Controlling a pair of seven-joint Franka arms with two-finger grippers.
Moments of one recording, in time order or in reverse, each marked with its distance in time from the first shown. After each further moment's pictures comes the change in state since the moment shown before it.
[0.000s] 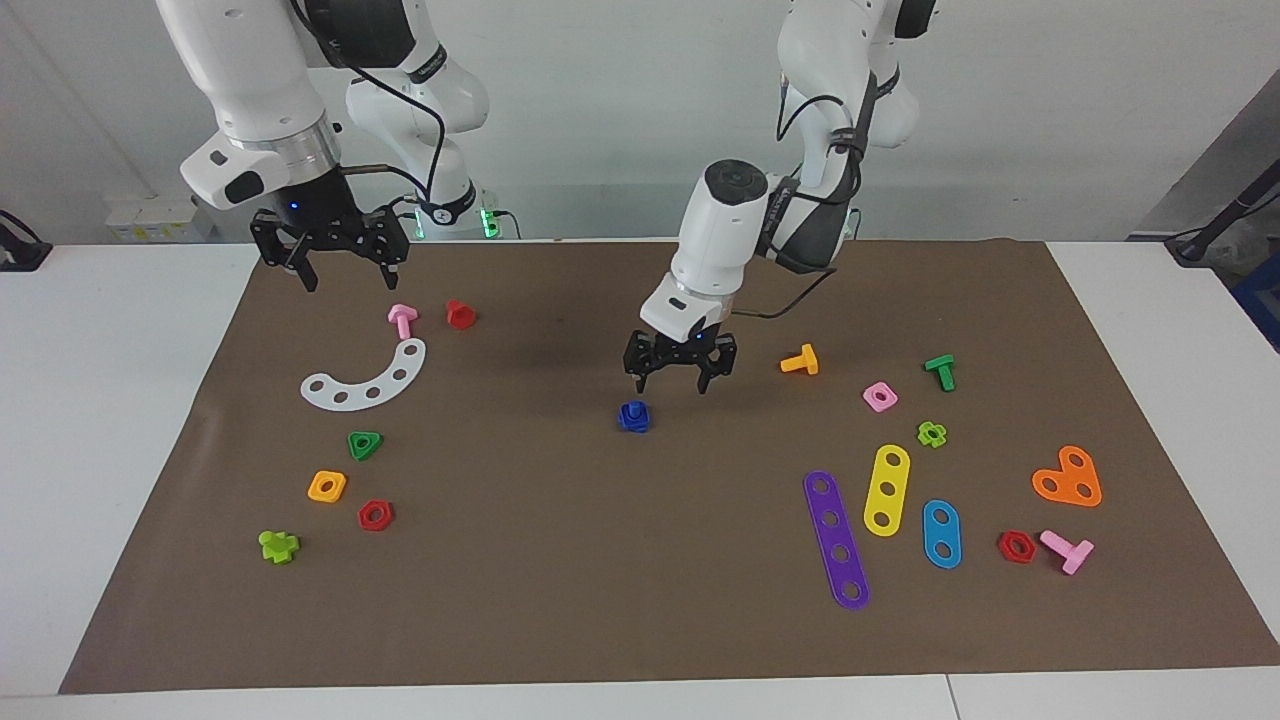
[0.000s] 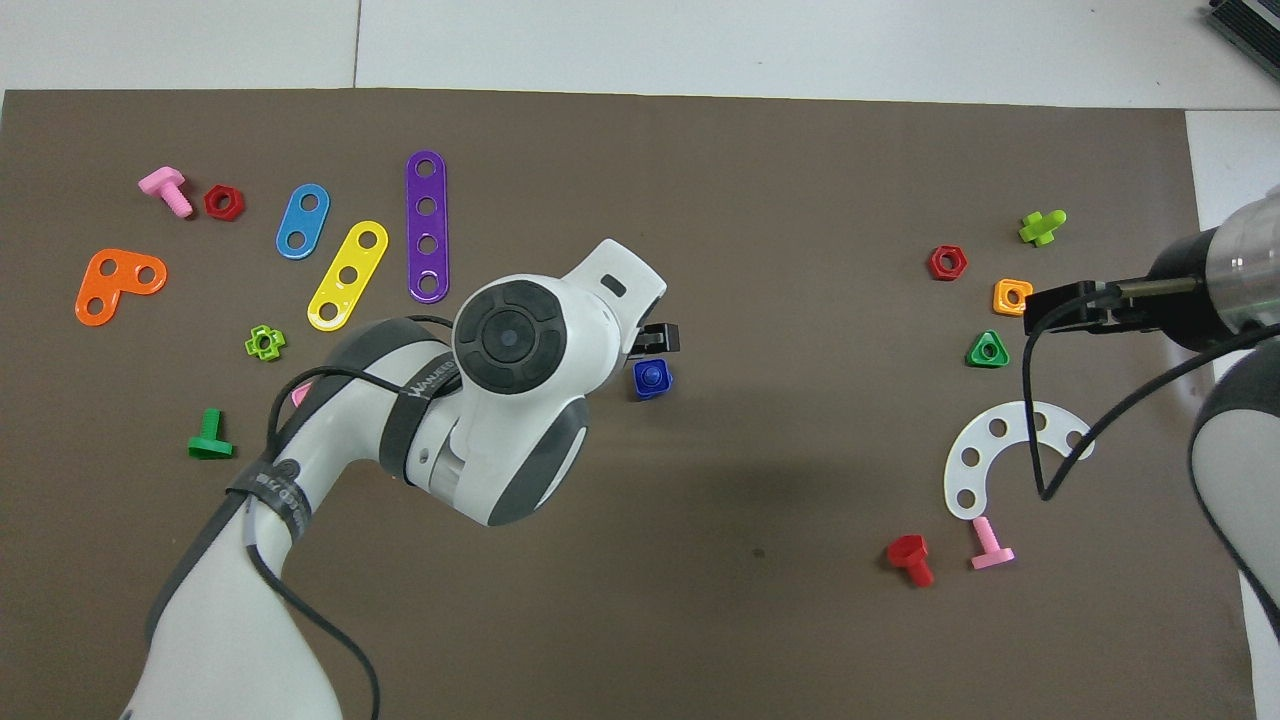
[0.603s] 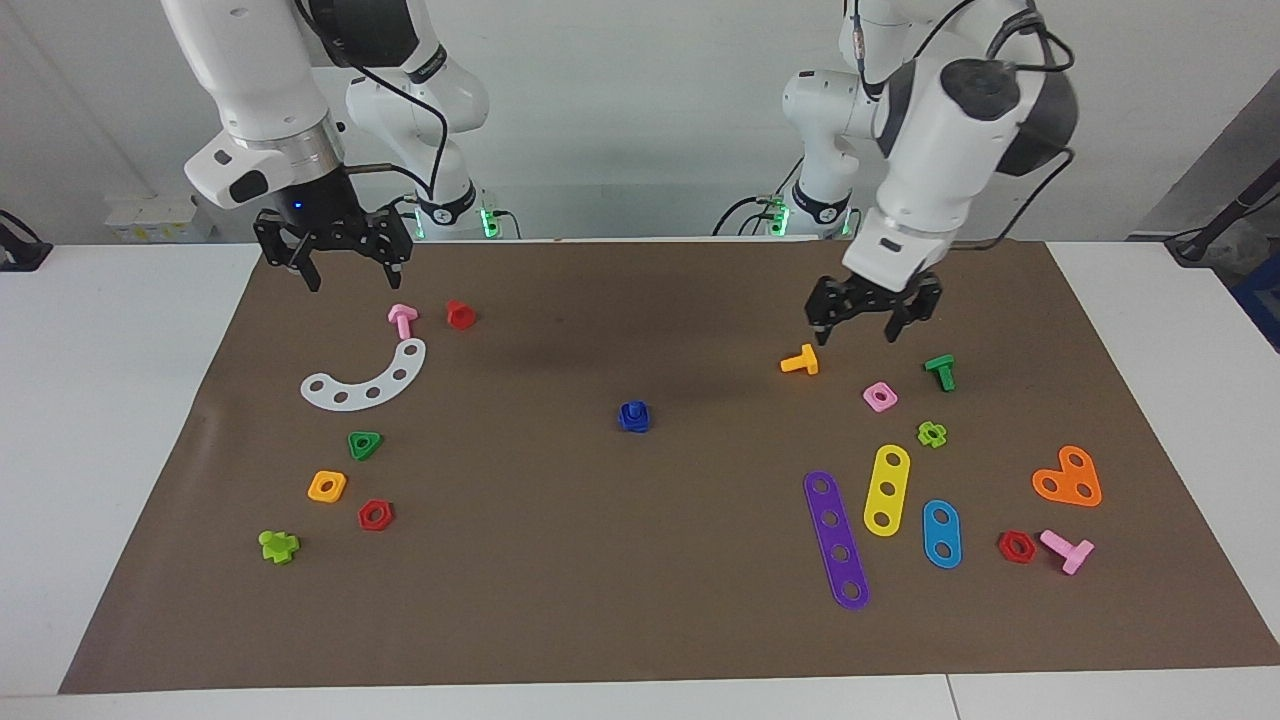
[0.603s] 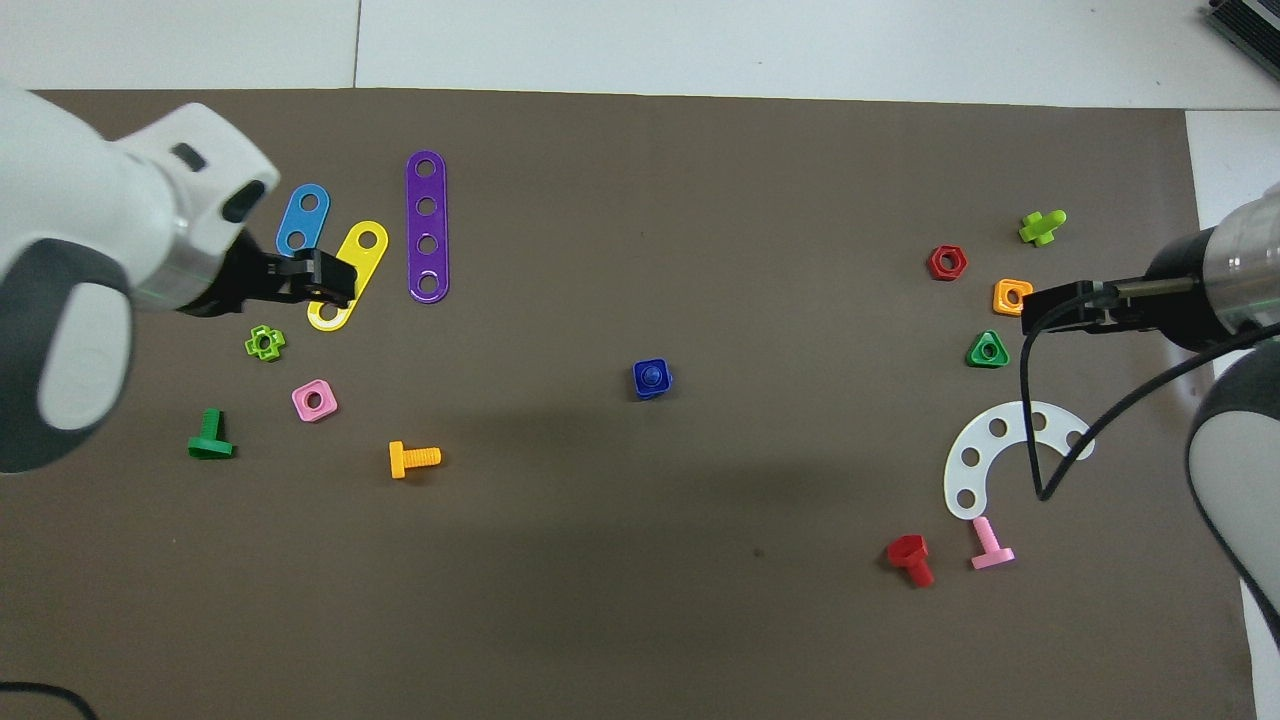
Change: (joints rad) left arm 0.270 -0.204 -0.003 0.097 0.025 -0.422 0.216; right arm 0.002 0.000 0.003 -0.001 0.000 -0.001 0.000
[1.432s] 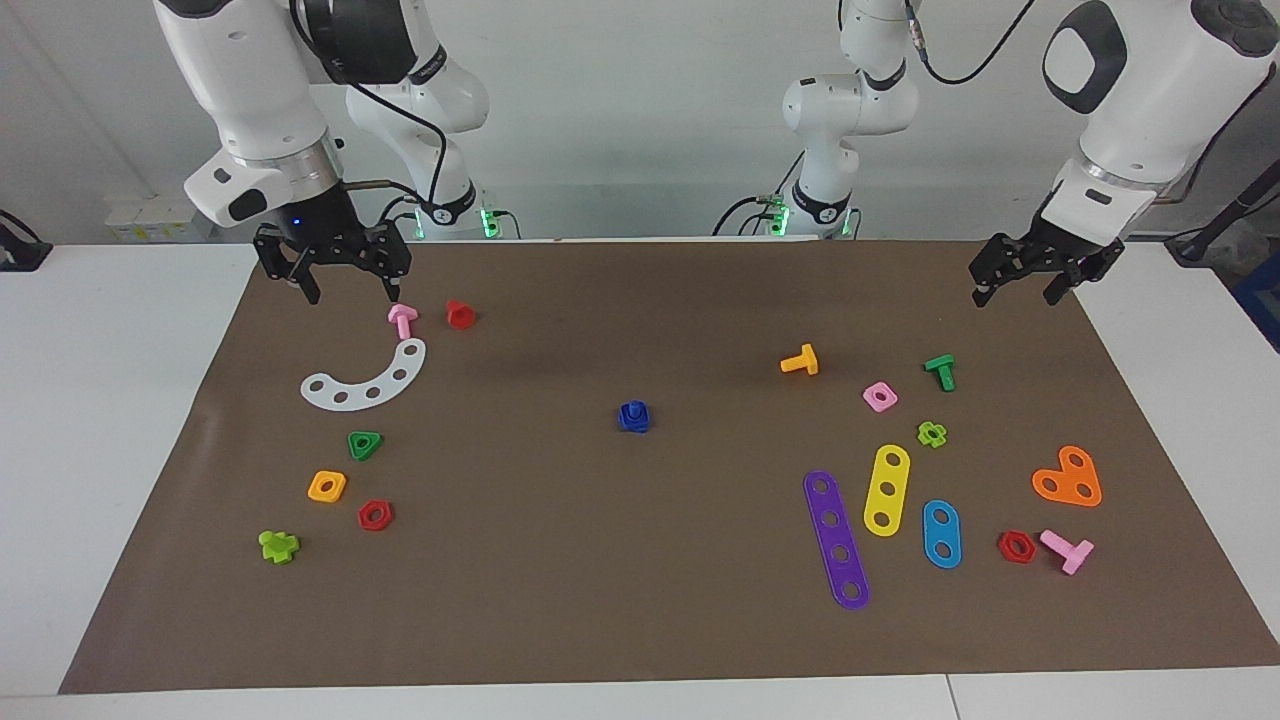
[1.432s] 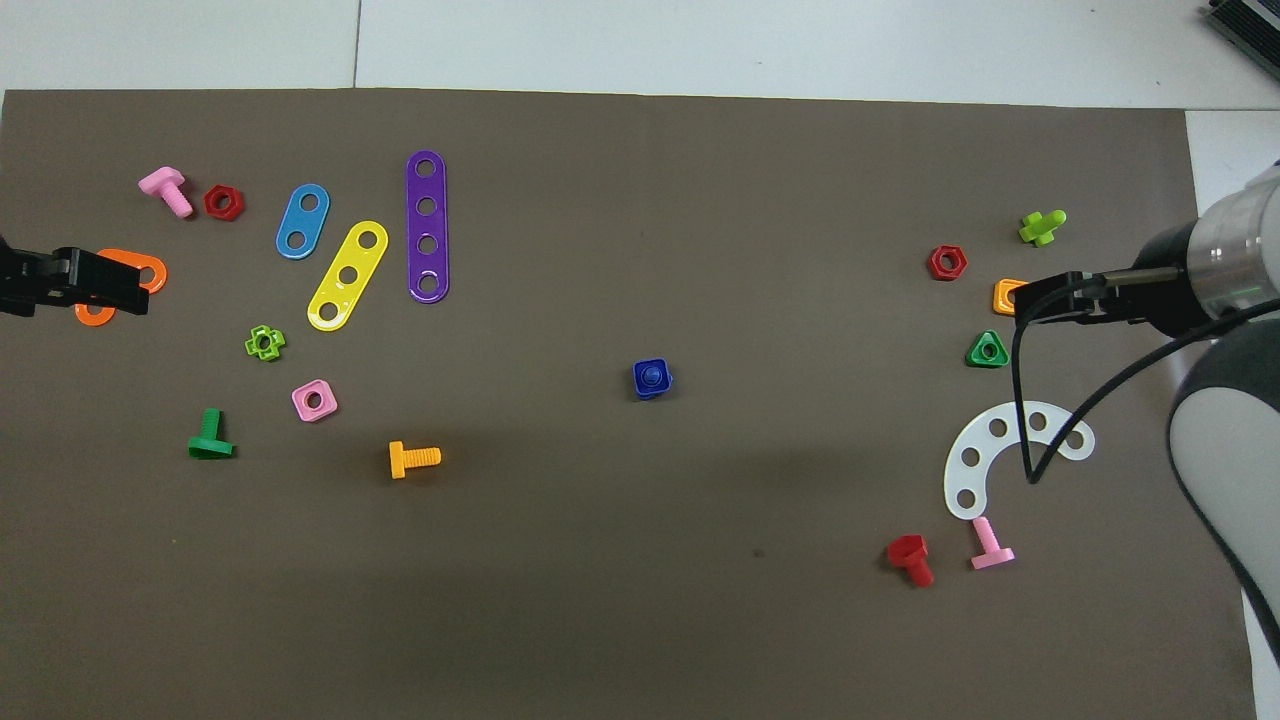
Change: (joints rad) left arm 0.363 -0.093 0.034 0.114 0.055 -0.286 0.431; right arm -0.004 0.024 -0.003 0.002 0.000 0.016 0.000
